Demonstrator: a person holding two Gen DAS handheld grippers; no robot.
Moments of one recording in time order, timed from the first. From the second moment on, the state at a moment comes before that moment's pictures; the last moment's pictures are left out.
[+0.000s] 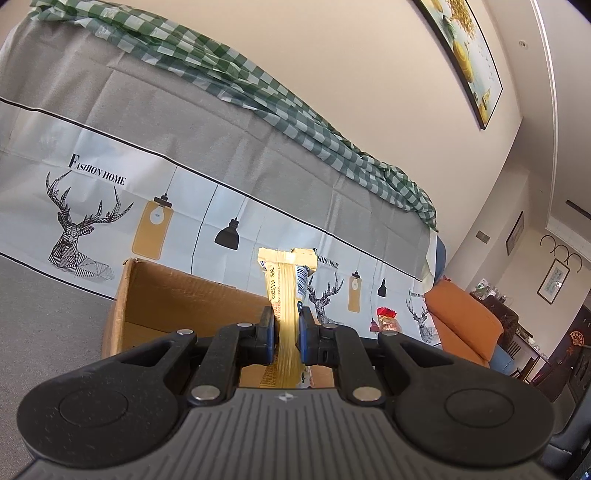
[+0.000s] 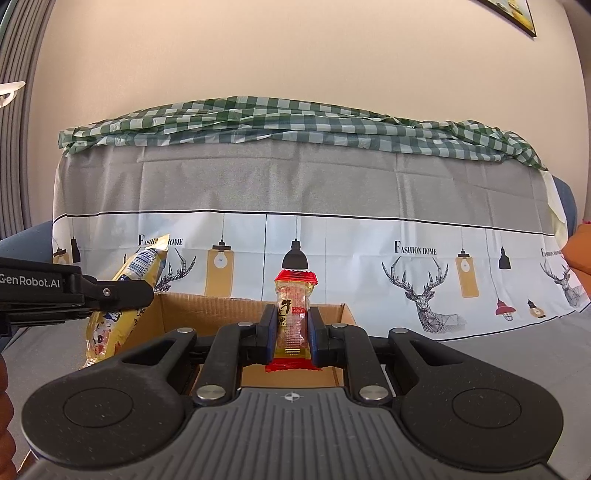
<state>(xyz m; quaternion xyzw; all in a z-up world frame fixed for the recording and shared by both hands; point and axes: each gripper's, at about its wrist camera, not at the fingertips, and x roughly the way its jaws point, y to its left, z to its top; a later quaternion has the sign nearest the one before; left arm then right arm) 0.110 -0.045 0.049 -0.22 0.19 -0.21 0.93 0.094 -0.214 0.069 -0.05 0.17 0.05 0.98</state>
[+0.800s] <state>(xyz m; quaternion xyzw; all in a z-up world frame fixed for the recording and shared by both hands) 0.089 -0.027 0.052 -0.19 0.20 -0.20 0.94 0.084 -0.208 0.067 -0.05 0.18 0.04 0.98</state>
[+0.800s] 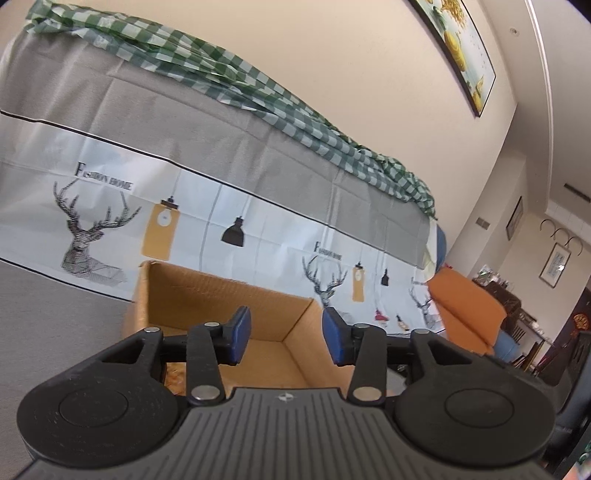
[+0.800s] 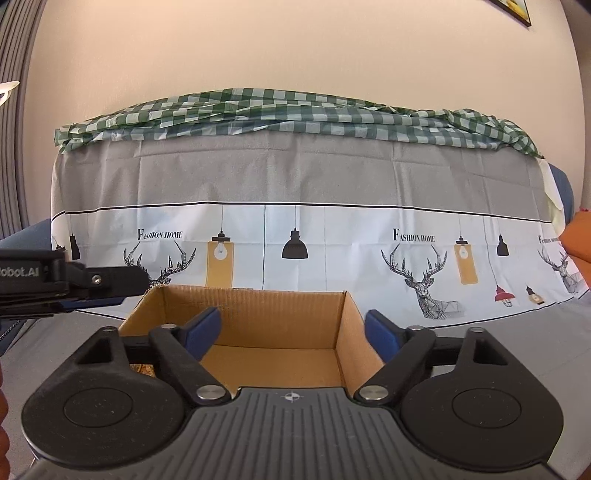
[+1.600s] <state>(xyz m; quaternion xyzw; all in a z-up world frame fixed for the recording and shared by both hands) -0.069 -0.049 0.044 -0.11 0.26 -0.06 0.96 -0.060 -0.262 0.056 0.00 0.18 0.04 0.98</state>
